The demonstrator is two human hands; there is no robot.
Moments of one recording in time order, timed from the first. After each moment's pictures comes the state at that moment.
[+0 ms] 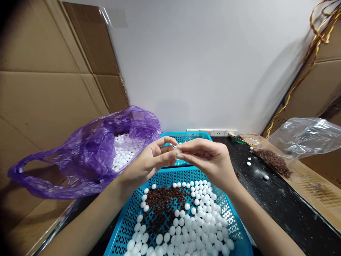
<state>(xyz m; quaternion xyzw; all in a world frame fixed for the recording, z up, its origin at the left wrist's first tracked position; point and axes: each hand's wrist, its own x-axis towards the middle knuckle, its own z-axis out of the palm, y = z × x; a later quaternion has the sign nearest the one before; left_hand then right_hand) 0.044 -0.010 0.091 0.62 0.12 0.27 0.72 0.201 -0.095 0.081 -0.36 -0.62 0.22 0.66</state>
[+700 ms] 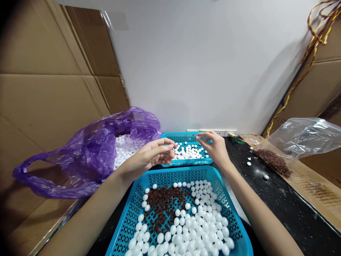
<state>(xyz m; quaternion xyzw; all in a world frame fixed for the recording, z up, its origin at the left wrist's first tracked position) 0.035 0.006 0.099 0.67 0.22 0.21 0.68 0.260 -0.040 0.039 -0.61 -0.60 0.01 0.53</state>
